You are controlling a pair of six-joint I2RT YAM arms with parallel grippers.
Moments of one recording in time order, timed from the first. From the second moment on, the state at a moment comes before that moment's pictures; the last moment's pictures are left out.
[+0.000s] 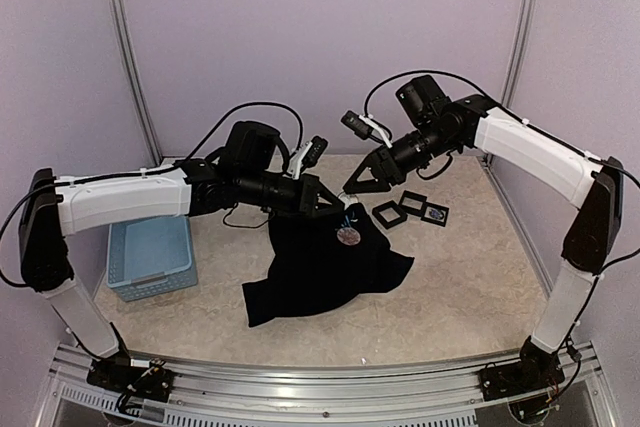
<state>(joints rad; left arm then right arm) -0.84 1.68 1.33 -0.13 0.48 -0.54 0.62 1.78 1.77 -0.89 -0.75 -0.18</state>
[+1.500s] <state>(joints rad) -0.82 1.53 1.15 0.15 0.44 -0.69 0.58 1.70 1.47 -0.35 -1.07 0.19</state>
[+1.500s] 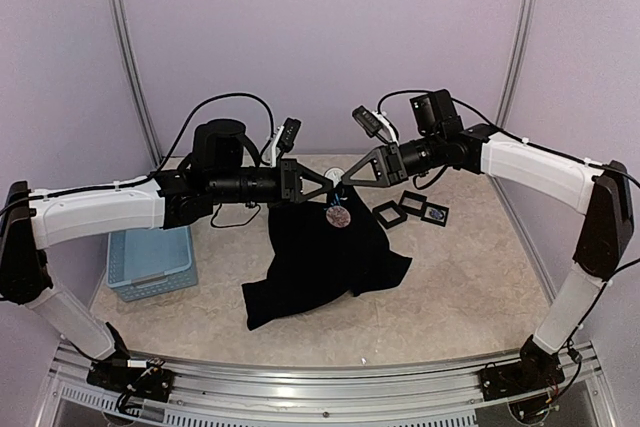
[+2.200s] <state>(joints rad) -0.81 1.55 1.17 0.15 0.47 -0.69 0.58 1.71 1.47 -0.35 -1.09 0.19</state>
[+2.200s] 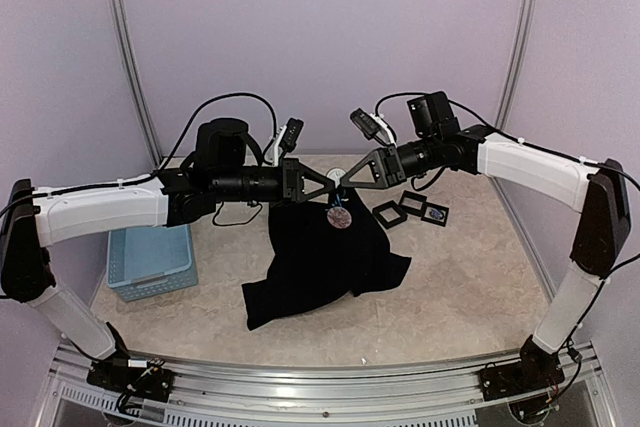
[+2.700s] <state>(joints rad) -0.80 1.55 1.17 0.13 0.47 -0.68 0.58 1.74 1.51 -0.39 -1.09 0.18</state>
